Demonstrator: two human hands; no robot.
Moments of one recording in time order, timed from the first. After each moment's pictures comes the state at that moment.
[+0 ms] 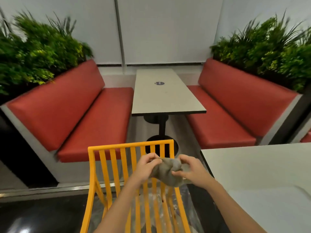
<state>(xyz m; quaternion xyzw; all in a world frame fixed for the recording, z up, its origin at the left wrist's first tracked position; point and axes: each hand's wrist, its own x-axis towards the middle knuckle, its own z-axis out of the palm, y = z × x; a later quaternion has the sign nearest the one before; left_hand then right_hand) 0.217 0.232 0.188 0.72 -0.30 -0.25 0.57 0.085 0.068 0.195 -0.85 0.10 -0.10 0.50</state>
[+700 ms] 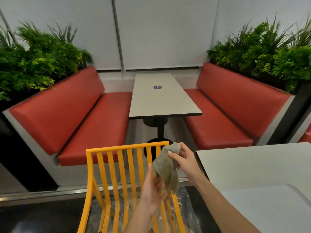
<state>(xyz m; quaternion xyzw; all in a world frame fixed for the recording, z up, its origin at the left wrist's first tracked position) 0.128 0.215 0.162 0.47 0.07 -0.44 0.76 0.089 0.069 0.204 -0.67 0.15 -0.23 0.69</state>
